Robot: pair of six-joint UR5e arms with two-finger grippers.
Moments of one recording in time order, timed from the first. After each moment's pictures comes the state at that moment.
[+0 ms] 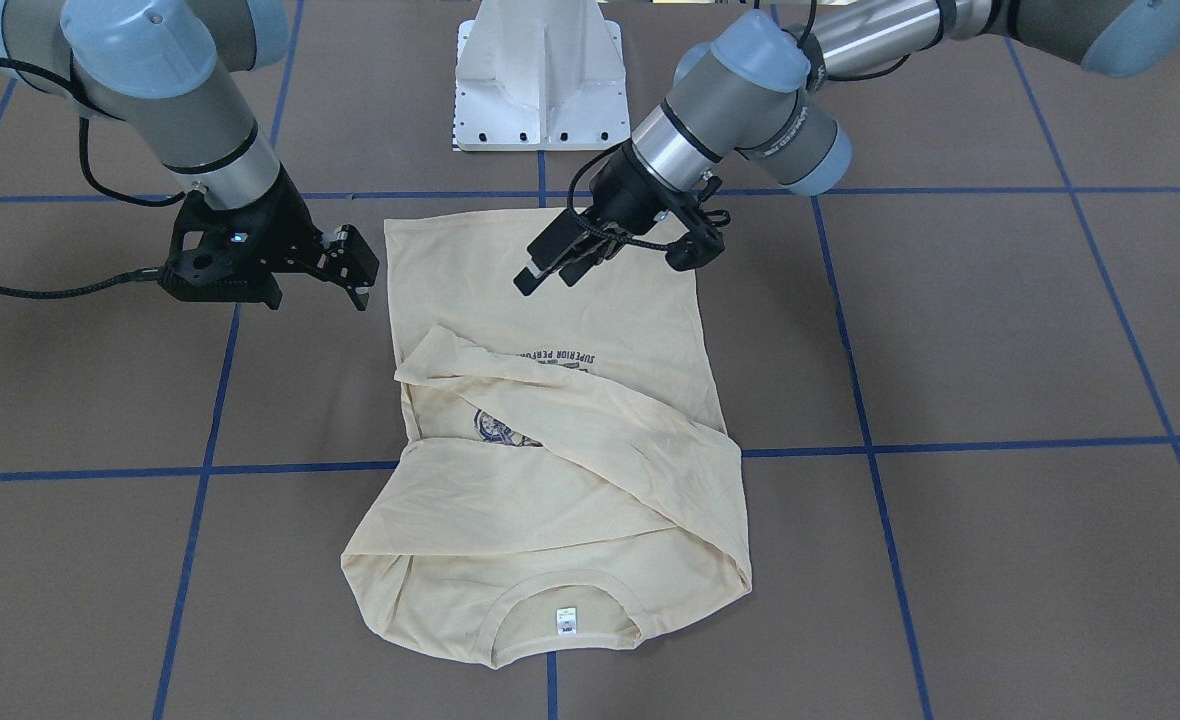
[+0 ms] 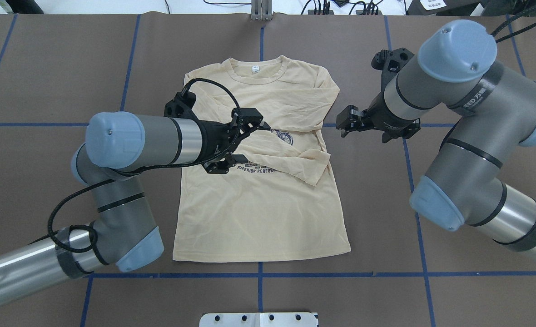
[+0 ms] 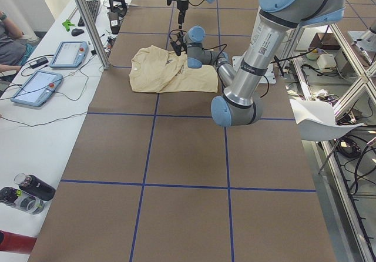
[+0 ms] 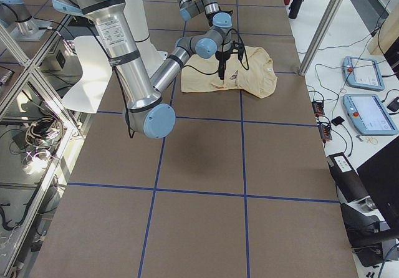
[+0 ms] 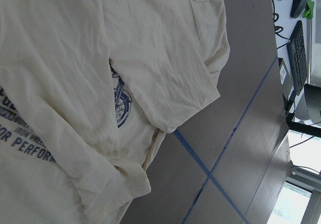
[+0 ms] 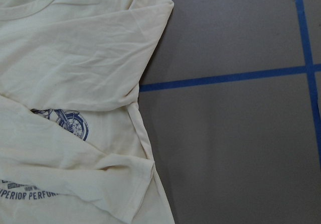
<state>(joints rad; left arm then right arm) -0.53 -2.12 -1.70 -2.39 -1.77 -2.07 0.74 -1.12 1.94 -1.61 2.04 1.18</state>
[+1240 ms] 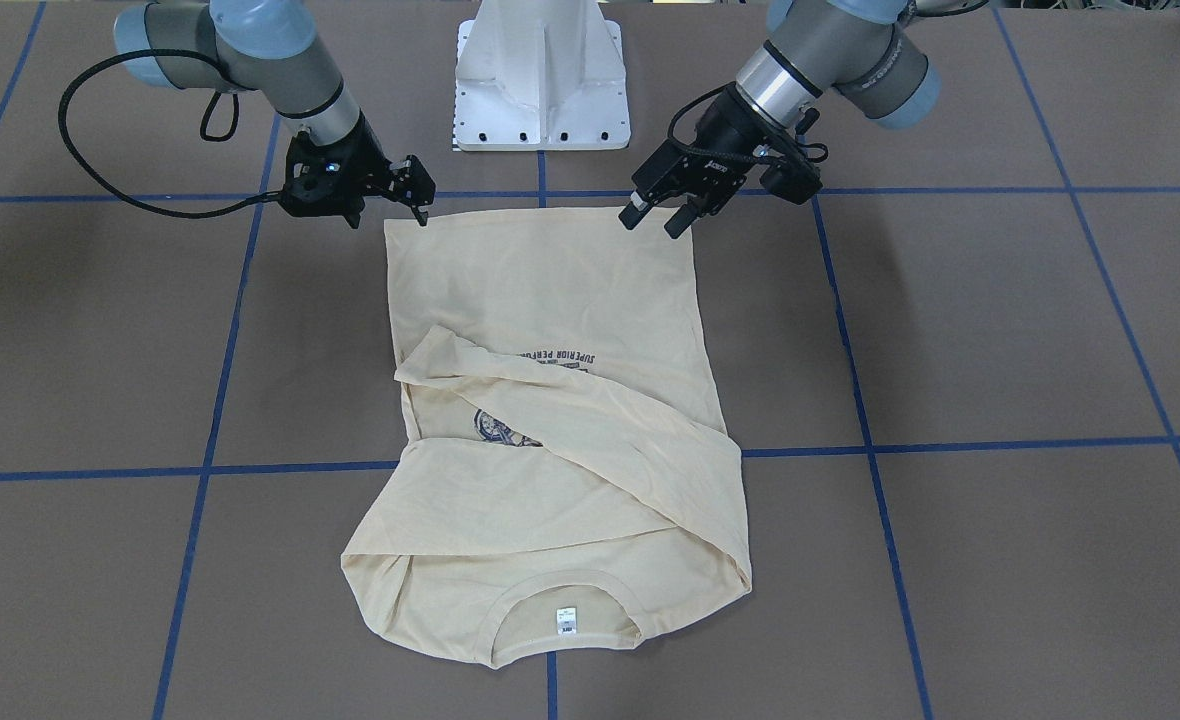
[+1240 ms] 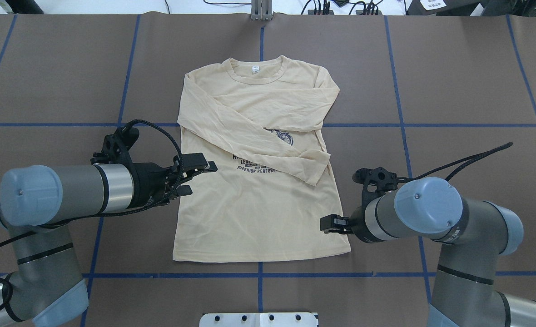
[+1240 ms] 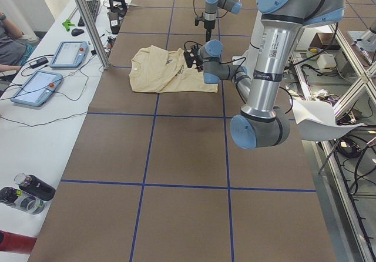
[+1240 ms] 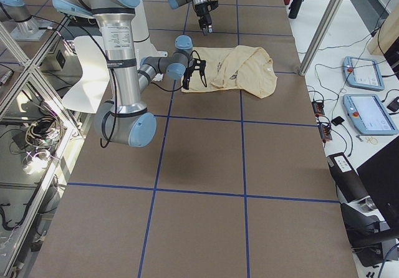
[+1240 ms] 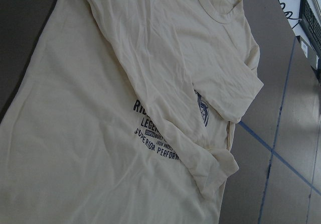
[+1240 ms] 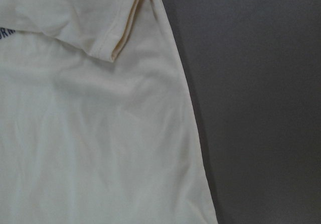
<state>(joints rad) -0.45 -1.83 -1.91 -2.46 -1.68 -1.87 0.37 -1.37 1.99 -1.28 1.84 1.46</state>
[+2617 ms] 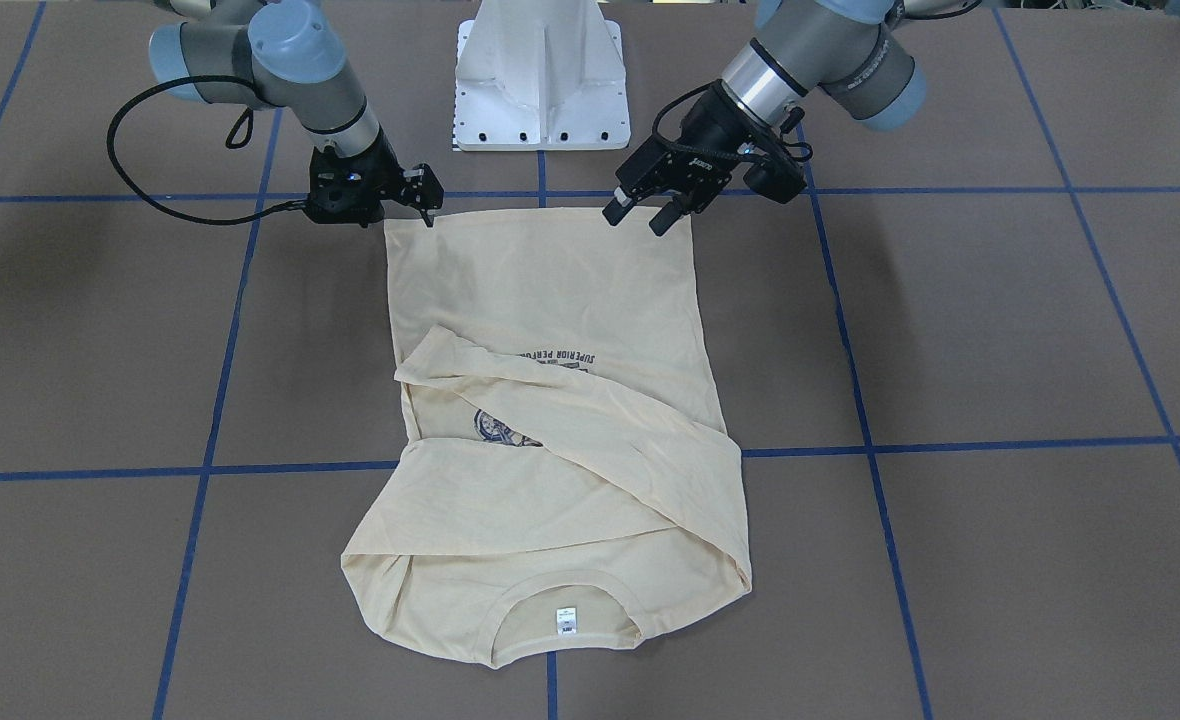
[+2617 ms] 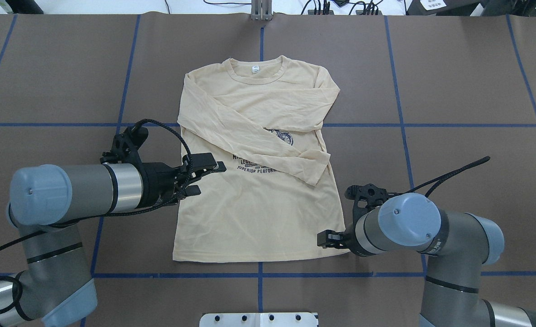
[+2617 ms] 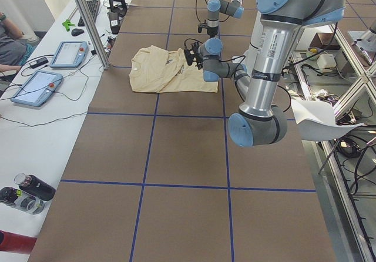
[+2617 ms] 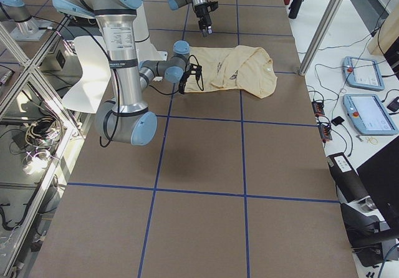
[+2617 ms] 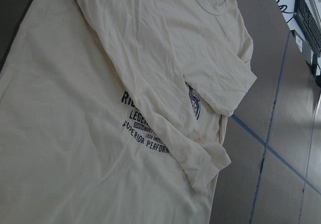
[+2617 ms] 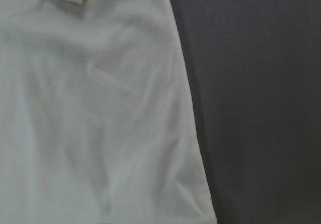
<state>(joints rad) -0.45 -1.87 -1.90 -2.46 -1.68 -1.87 0.32 -1.35 1.93 -1.28 1.84 1.46</state>
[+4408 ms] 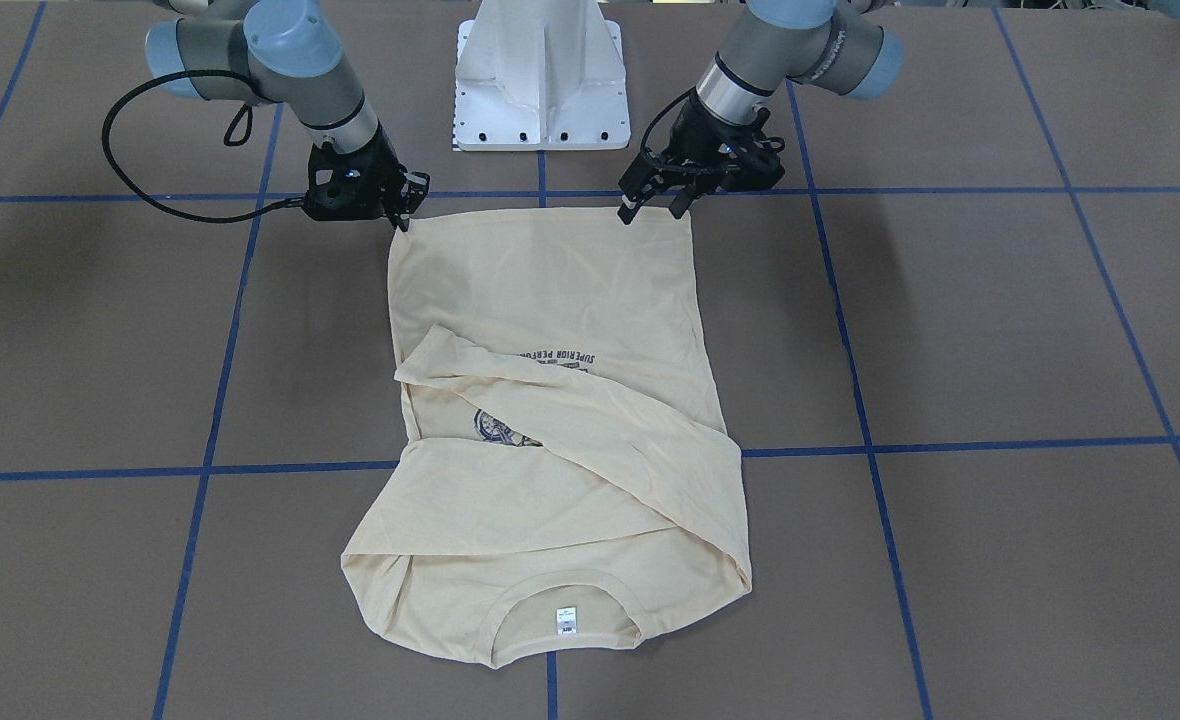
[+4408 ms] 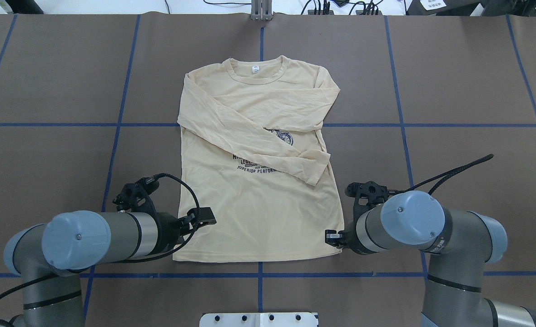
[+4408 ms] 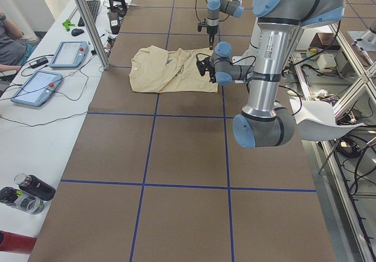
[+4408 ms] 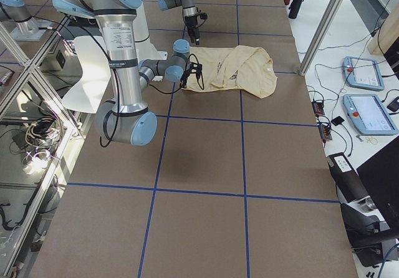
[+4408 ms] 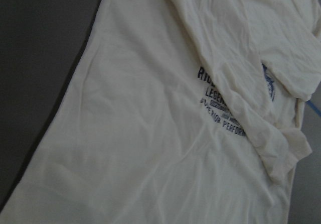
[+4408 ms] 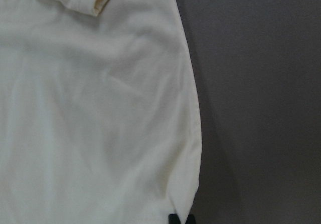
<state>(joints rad) -0.27 -1.81 -1.95 -2.12 -1.62 -1.87 0.33 -1.35 1.95 -1.28 1.84 1.46</state>
